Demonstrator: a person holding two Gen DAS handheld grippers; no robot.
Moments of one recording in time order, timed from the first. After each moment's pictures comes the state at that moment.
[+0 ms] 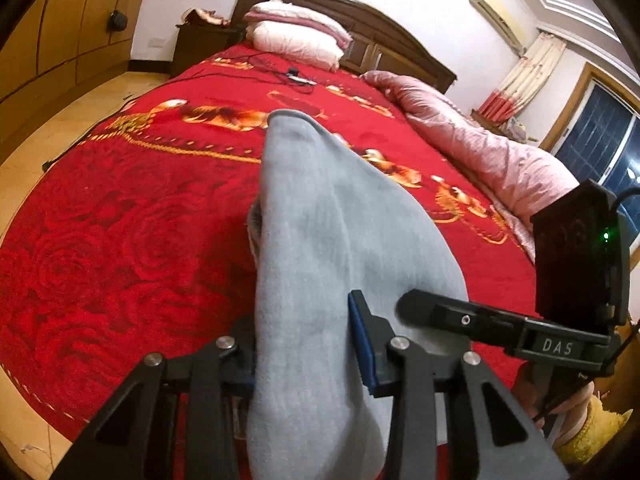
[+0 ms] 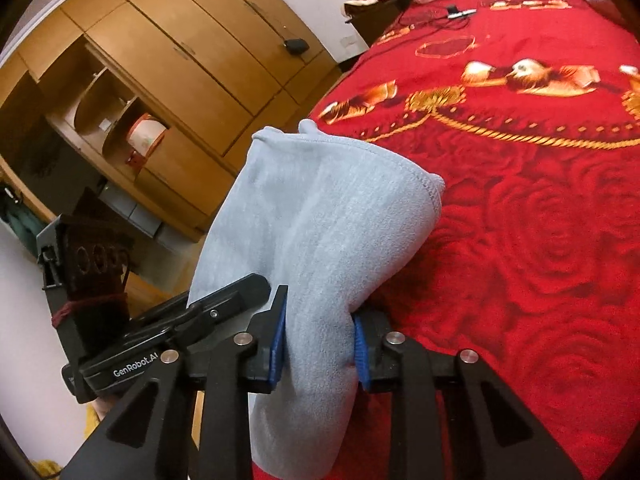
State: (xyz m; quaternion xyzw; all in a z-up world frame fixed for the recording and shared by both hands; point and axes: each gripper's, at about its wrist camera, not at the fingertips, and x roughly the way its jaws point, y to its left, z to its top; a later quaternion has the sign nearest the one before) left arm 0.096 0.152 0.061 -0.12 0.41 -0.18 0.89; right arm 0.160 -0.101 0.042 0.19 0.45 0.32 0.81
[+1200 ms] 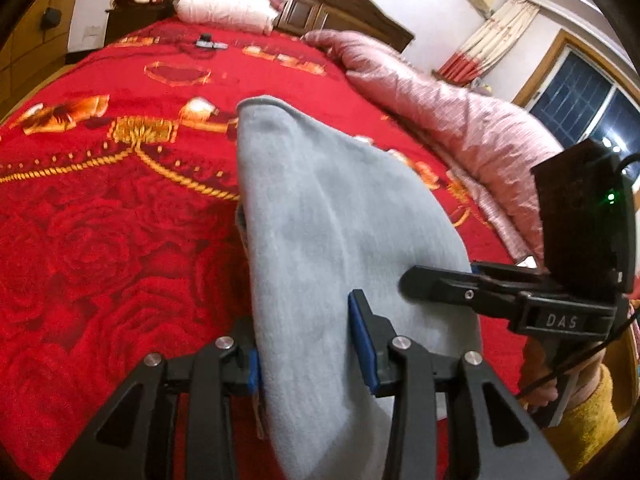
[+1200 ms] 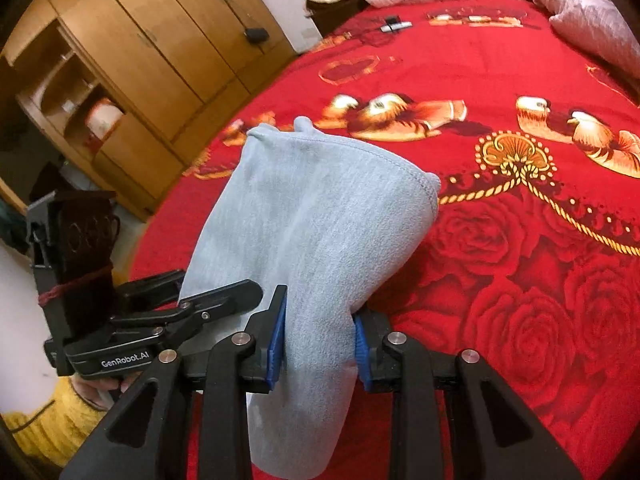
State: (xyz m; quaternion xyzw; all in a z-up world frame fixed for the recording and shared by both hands) left arm 0.173 -0.030 0.038 -0.09 0.46 -0.25 0.84; right arm 0.223 -0.264 0.041 0.10 0.49 0.26 0.82
